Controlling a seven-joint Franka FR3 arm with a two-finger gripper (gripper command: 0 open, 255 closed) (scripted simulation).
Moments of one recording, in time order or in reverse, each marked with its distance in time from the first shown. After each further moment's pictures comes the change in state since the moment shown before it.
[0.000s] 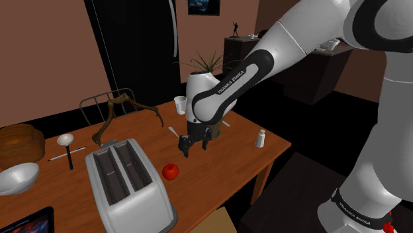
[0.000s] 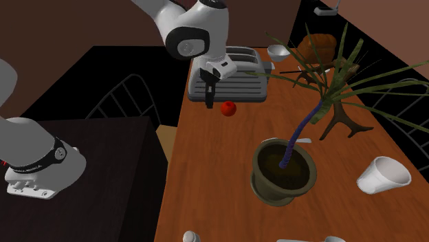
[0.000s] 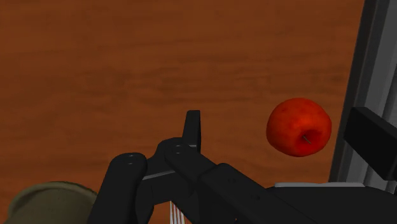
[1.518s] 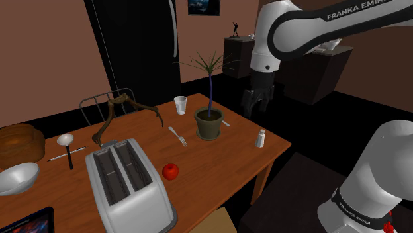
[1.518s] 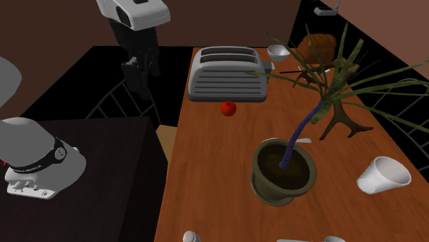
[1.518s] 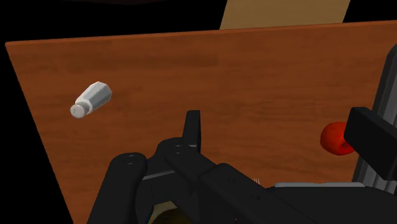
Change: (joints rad) arm -0.121 -0.824 -0.139 -0.355 0.004 -0.500 -0.250
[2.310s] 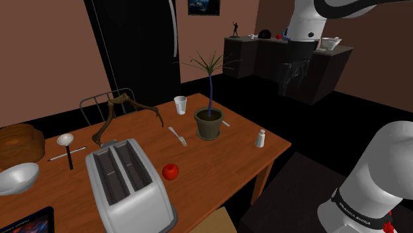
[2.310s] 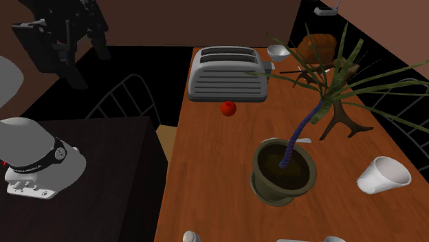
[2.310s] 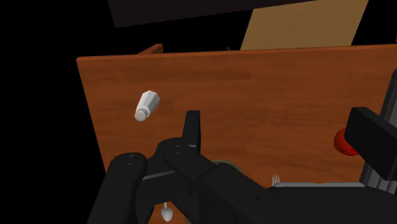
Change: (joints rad) arm -0.060 -0.248 -0.100 0.062 -0.095 -0.312 -0.116
